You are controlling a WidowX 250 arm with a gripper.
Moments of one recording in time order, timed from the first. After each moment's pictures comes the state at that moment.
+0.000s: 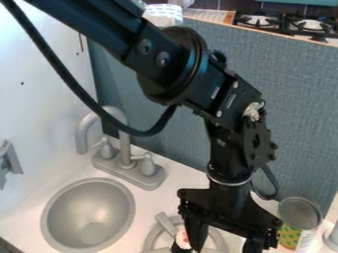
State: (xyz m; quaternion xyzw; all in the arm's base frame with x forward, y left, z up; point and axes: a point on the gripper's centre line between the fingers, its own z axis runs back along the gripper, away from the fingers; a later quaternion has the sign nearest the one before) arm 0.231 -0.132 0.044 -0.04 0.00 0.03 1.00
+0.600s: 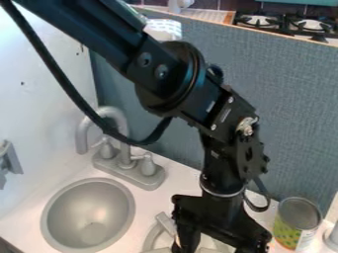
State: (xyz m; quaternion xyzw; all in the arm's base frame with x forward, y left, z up) arm 0.225 -0.125 0.033 -0.03 0.01 -0.01 1.00
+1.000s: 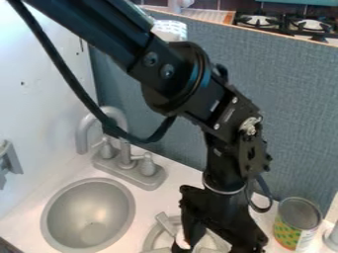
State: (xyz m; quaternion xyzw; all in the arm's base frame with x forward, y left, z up) arm 0.234 -0.126 0.031 -0.02 -0.01 -0.13 0.99
